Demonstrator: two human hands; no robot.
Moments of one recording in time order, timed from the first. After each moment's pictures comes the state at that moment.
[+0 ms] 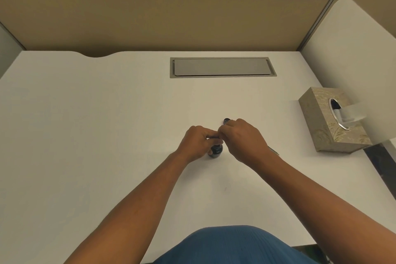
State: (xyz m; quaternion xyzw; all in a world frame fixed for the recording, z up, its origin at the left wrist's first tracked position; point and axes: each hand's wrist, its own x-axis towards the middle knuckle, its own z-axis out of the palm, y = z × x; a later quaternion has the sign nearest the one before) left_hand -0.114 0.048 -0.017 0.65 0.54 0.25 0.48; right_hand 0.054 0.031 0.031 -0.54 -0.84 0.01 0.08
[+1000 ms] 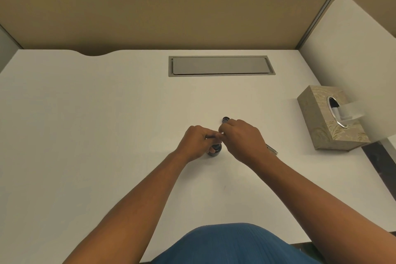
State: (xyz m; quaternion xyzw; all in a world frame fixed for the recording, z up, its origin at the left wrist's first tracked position) left_hand -0.113 0.046 -0.022 0.63 0.53 0.26 0.51; right_hand 0.053 0.030 0.025 -0.57 -0.82 0.01 0.08
